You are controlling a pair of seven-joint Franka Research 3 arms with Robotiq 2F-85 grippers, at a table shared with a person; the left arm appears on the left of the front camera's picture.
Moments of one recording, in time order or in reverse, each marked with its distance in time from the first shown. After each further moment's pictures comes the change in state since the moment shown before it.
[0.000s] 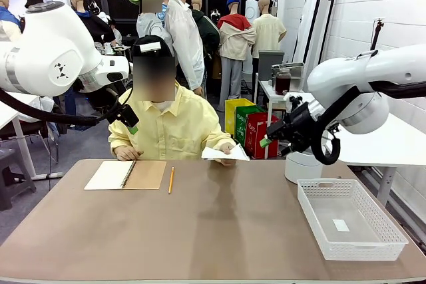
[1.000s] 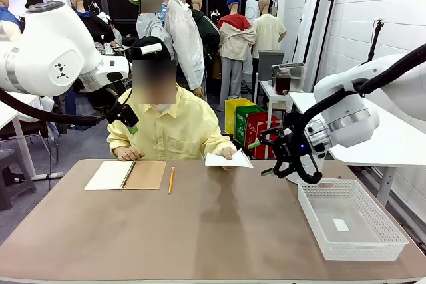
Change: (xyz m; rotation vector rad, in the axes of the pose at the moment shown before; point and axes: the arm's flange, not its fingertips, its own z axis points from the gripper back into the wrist) left arm 0.000 0.000 0.000 0.001 0.000 0.000; right arm -0.001 -0.041 -0.067 0.374 0.205 -0.653
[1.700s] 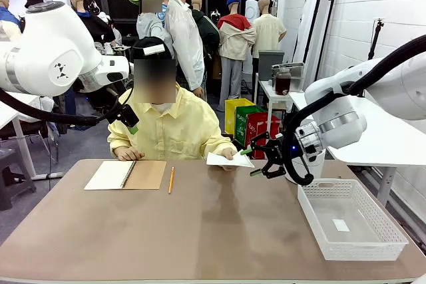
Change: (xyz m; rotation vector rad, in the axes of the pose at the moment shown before) left arm 0.000 0.000 0.000 0.000 0.000 0.000; right arm 0.014 -0.001 -0.024 0.009 0.057 -0.067
